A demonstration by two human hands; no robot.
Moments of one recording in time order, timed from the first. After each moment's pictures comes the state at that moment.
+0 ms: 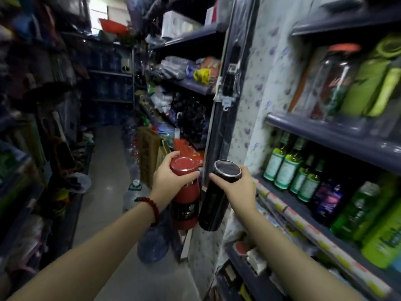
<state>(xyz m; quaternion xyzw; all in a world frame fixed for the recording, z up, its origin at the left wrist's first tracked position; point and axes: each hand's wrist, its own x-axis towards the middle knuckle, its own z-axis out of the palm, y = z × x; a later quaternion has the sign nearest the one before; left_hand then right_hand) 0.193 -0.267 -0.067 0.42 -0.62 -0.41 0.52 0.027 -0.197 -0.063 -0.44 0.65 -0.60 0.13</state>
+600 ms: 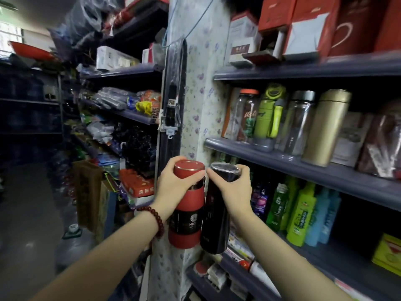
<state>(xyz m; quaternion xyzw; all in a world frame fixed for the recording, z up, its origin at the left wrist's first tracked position) 0.112 -0.205 0.016 0.27 -0.65 -0.48 0.52 0.002 -0.107 0.025 -0.35 0.62 -0.70 0.02</state>
